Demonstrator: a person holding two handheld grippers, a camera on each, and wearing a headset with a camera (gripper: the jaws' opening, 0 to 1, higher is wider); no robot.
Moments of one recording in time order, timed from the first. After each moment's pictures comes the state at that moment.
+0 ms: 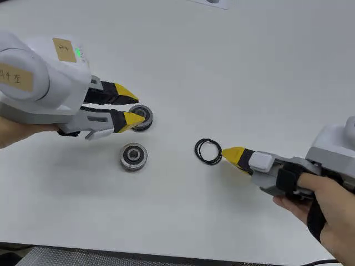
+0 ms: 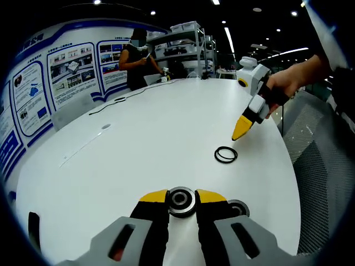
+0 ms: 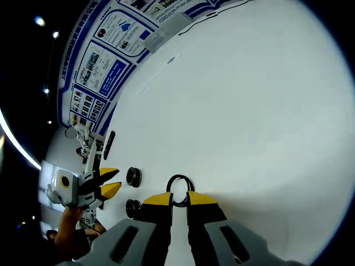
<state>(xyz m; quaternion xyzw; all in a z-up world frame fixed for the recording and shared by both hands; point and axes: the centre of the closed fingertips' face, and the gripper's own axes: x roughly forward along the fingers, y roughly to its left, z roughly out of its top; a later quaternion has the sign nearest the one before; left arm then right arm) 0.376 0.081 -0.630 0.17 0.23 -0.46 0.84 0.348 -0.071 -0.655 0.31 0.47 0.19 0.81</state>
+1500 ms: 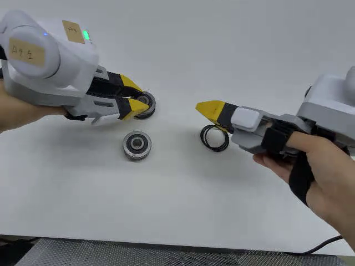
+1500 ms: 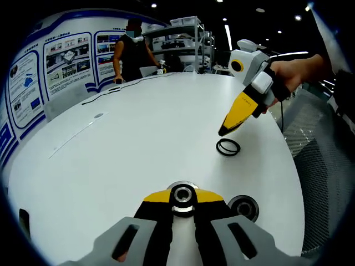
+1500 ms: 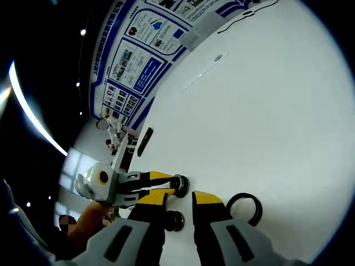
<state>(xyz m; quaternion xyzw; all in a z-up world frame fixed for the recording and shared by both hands) 0.384 0.080 -0.654 0.16 0.26 -0.48 0.82 0.364 0.016 -0.617 0.32 0.41 0.33 0.79</state>
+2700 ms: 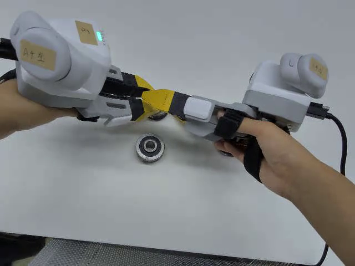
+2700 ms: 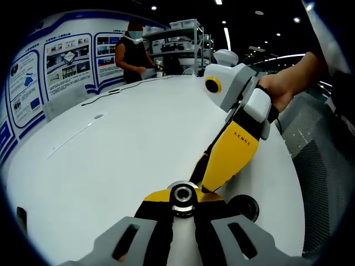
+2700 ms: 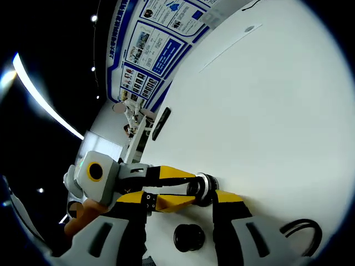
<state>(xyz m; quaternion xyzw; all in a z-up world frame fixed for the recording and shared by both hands) 0.382 0.077 -0.650 0.14 0.25 -0.49 0.82 0.368 0.086 -0.636 0.33 0.44 0.41 0.73</state>
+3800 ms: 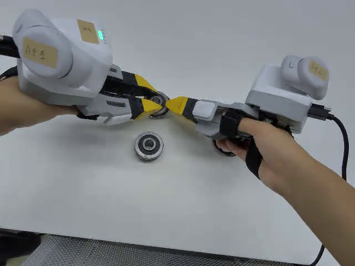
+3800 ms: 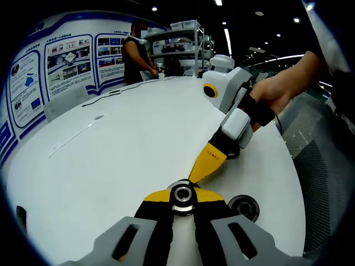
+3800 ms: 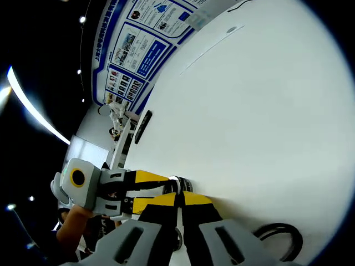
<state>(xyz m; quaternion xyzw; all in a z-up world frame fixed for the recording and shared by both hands) 0.384 0.078 -0.651 0.14 0.24 -0.49 0.83 0.384 0.064 -0.663 0.31 0.46 0.35 0.76</state>
